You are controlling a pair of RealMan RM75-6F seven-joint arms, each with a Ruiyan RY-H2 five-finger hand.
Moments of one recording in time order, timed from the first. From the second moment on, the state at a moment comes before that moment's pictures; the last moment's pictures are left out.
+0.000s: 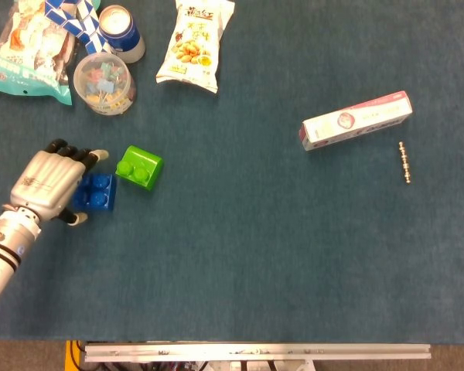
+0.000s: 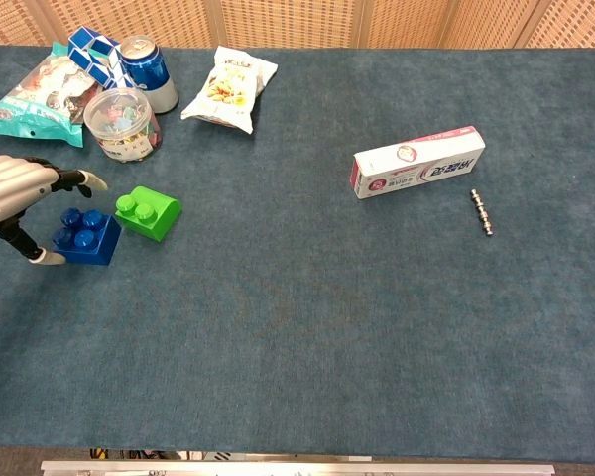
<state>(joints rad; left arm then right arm) -0.52 -1.20 0.06 -1.65 1.24 0.96 0.34 0.10 -1.01 0.10 -1.58 -1.52 1.51 0.06</state>
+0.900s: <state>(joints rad) -0.53 -1.30 0.03 -1.58 1.07 0.94 0.48 0.09 -1.01 0.10 -1.58 -1.51 1.53 0.07</state>
